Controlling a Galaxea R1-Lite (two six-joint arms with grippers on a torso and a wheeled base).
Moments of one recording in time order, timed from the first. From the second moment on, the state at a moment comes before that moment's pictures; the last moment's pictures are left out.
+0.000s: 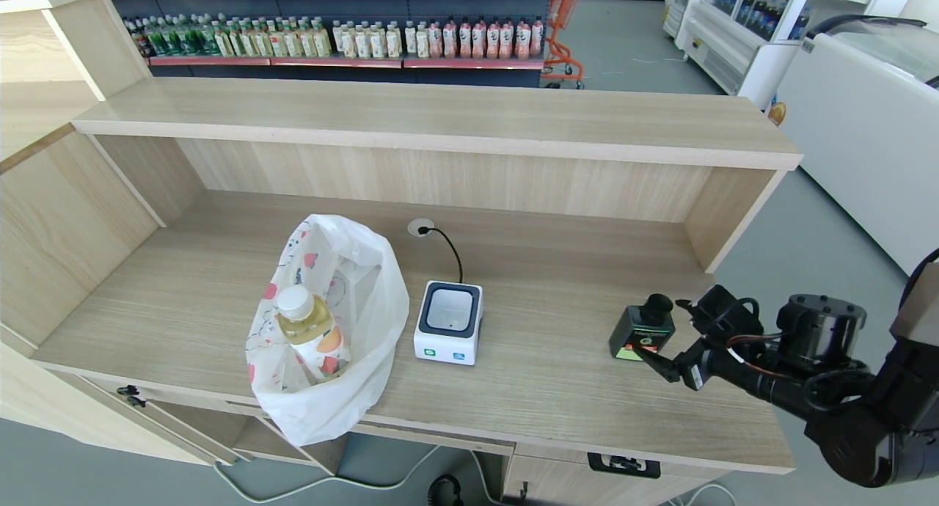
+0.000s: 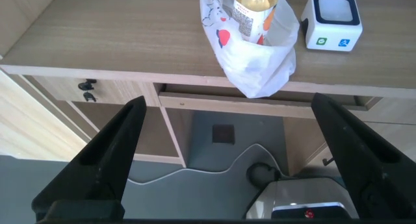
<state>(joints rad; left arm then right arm) -0.01 0.00 0.00 0.04 -0.04 0.03 0.07 2.09 -0.43 -1.42 0.38 -0.56</state>
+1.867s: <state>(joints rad) -0.01 0.00 0.00 0.04 -0.04 0.03 0.14 2.07 -0.52 -1.48 0.51 -0.50</state>
